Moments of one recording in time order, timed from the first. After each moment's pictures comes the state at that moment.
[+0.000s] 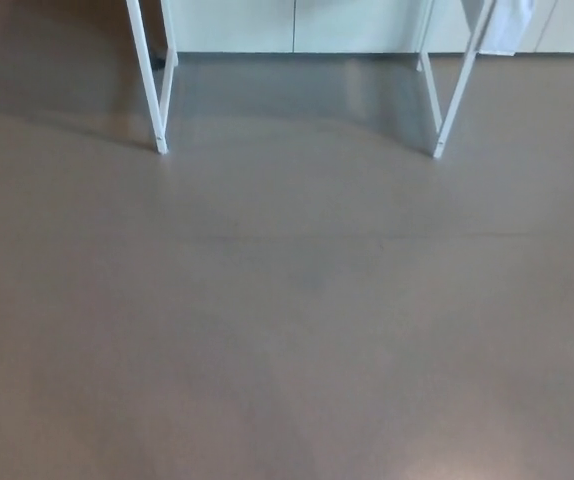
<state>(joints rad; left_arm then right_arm) -0.07 0.46 0.56 1.15 -0.31 -0.01 -0.40 -0.09 -0.29 -0.44 1.11 0.24 -0.11 0.23</state>
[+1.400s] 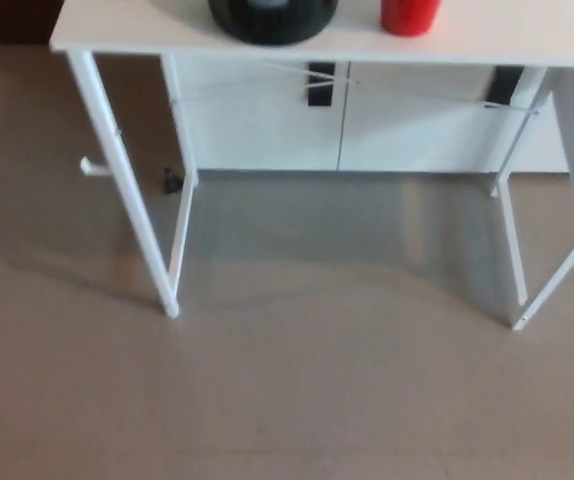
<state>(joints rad) 0.06 0.45 0.49 1.14 -0.32 -0.03 -0.41 0.05 -0.30 -0.43 1.10 0.25 -0.15 0.25</state>
